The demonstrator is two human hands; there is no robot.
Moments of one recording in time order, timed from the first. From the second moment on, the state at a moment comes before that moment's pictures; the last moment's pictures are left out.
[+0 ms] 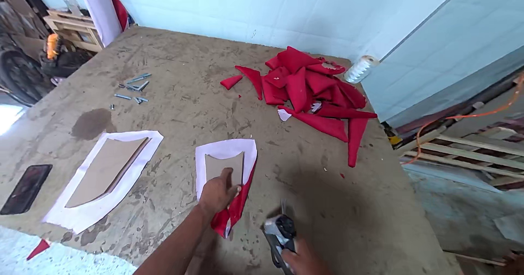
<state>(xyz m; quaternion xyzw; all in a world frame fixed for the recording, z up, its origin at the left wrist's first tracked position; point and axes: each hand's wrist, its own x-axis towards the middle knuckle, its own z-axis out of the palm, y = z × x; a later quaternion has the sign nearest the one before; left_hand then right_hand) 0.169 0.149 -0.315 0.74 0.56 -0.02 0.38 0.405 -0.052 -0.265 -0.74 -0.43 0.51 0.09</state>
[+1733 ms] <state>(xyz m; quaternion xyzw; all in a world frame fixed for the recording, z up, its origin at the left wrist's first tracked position) 0.118 0.082 -0.314 0.85 0.44 -0.17 0.23 0.222 -0.096 -0.366 -0.76 -0.12 0.45 0.45</state>
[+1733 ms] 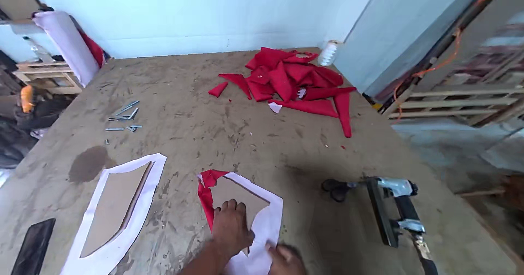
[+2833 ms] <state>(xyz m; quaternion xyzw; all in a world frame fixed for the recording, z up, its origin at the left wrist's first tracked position) 0.109 0.093 -0.307 0.82 0.50 -0.17 0.23 0.220 -0.078 -0.369 -0.66 -0.22 0.63 0.35</state>
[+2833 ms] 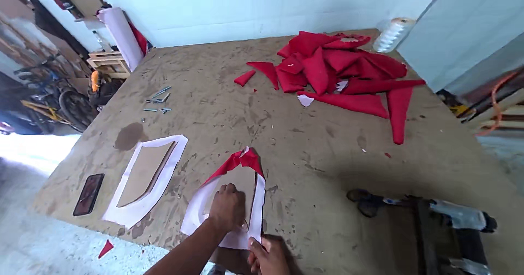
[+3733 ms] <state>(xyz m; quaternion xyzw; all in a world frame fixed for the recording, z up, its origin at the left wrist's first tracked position) 0.086 0.098 -0.322 0.84 0.47 -0.13 0.24 0.266 0.002 -0.332 -0.69 -0.34 0.52 0.37</state>
